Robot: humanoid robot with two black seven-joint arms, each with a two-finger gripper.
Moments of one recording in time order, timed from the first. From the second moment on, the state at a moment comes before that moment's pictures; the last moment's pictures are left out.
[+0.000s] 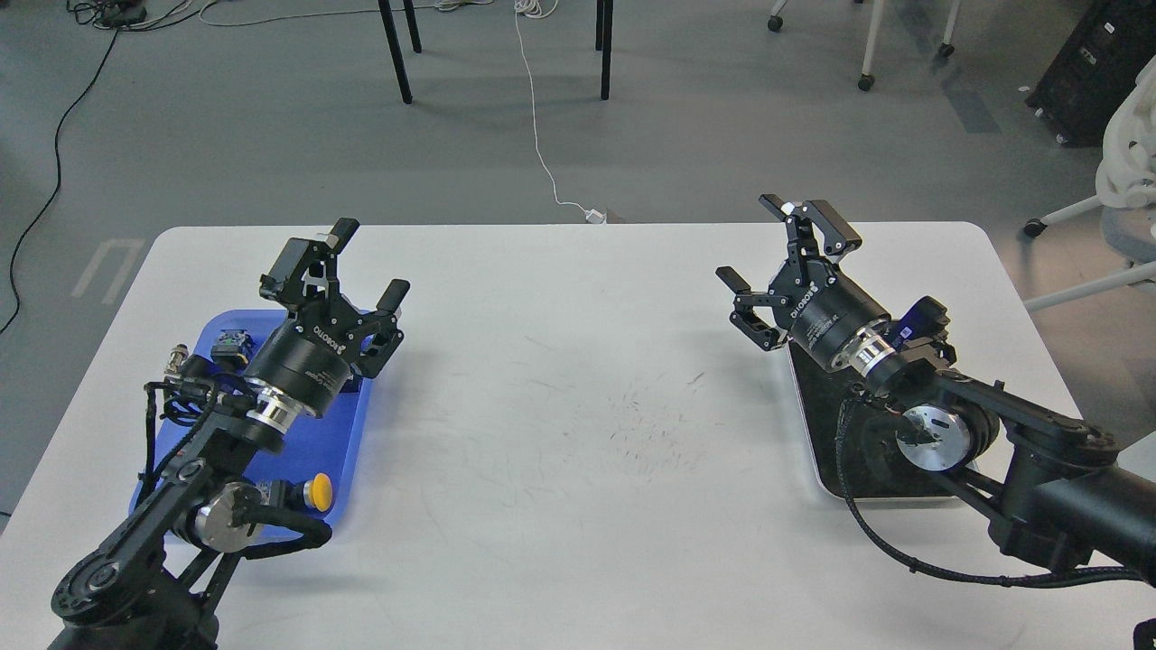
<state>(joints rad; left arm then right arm) -0.15 0.18 -1.26 -1.22 0.80 -0.36 -0.34 0.68 -0.41 0.36 1.00 -0.07 0.27 0.49</state>
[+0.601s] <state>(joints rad) -0.17 0.22 -1.24 -1.21 0.80 -0.35 -0.35 0.69 -0.41 0.36 1.00 -0.07 0.27 0.49</state>
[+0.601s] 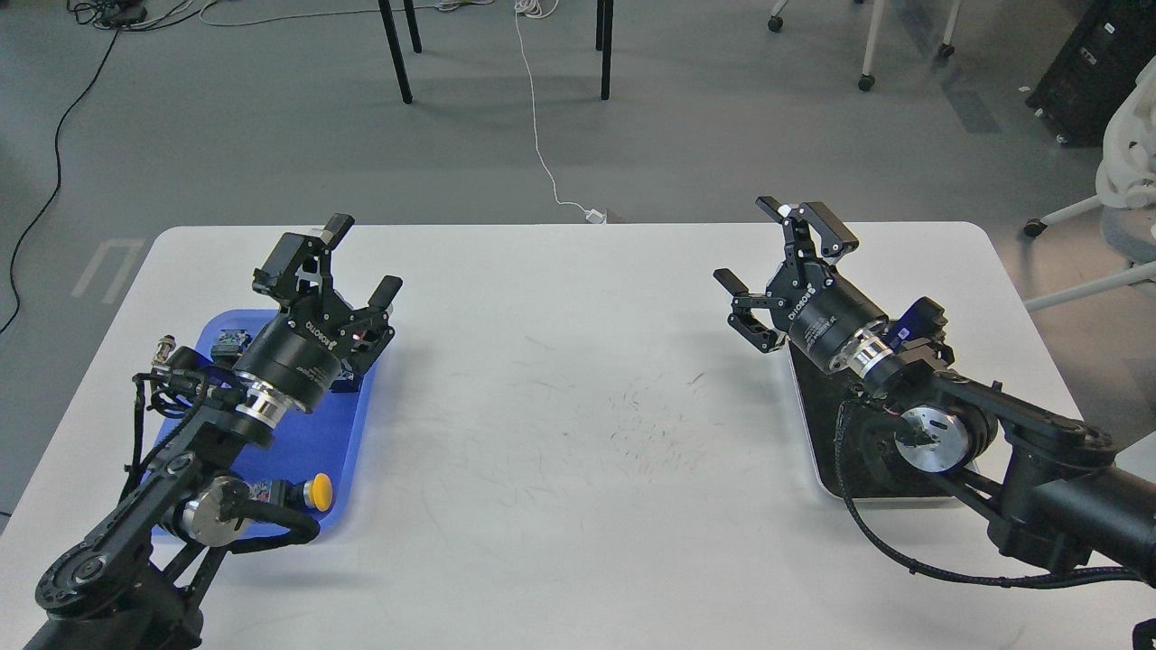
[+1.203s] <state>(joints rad) -0.16 0.22 -1.24 -1.22 0.80 -0.36 -0.38 0.79 -0.54 0.27 1.06 -0.32 0.31 0.49</state>
